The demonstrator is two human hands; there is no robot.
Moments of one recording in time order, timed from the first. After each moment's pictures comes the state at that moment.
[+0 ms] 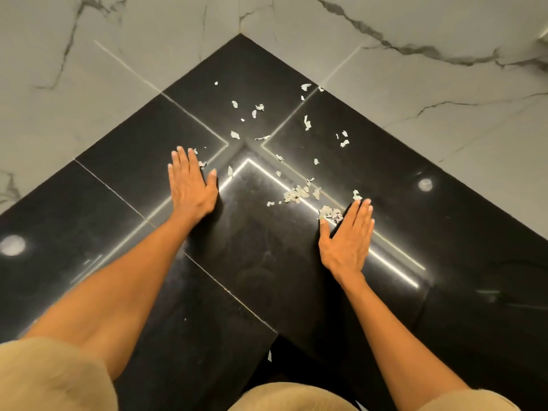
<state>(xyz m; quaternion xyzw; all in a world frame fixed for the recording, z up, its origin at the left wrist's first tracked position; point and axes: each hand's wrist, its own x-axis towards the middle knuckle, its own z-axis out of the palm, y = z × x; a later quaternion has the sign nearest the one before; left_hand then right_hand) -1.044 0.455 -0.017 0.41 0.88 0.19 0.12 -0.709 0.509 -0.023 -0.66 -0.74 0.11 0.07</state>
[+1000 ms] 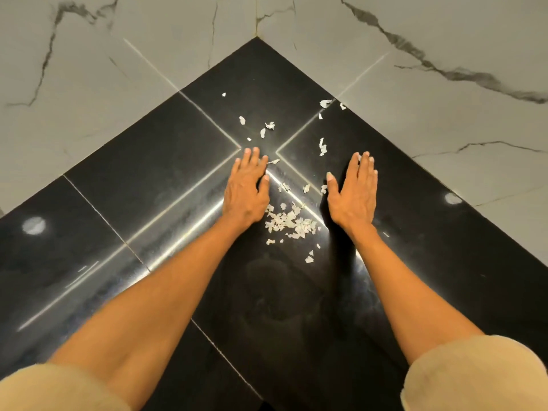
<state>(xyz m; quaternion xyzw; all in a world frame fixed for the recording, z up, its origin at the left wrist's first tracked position) -0.990 0.565 -0.023 0.49 0.80 0.31 0.15 -0.790 0.688 -0.021 -0.56 -0.81 0.13 0.09</state>
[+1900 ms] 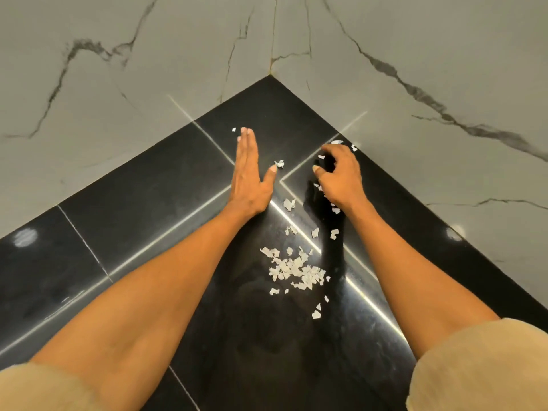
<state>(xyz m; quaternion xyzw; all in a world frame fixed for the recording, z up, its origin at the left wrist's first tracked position) -1.049 0.641 -0.013 0.44 0.78 0.41 0.16 -0.889 0.776 0.013 -0.46 -0.81 0.32 0.18</state>
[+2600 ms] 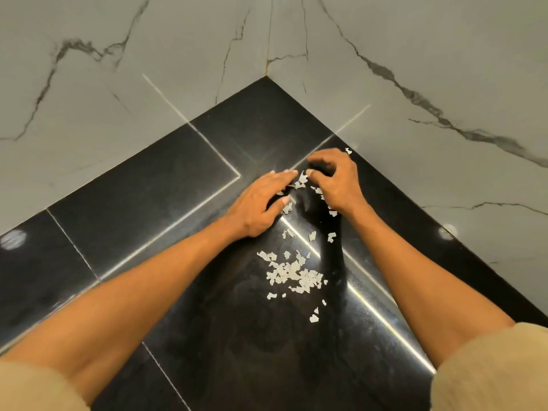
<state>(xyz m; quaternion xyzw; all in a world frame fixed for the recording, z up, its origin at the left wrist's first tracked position) -1.042 0.626 -0.022 0.66 0.63 0.36 0.18 -0.885 0.773 0.020 -0.39 -0.82 0.36 0.21</state>
